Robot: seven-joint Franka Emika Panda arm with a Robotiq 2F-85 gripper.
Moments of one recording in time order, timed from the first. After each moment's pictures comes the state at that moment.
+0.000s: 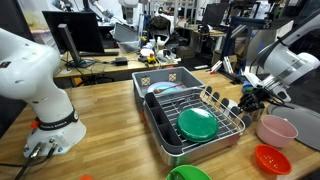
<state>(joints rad) -0.03 0.59 -0.01 -2.14 1.23 2.63 0.95</state>
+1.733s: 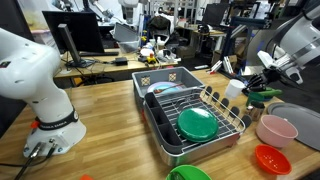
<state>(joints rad) -0.03 0.41 -0.07 -2.18 1.26 2.63 0.86</state>
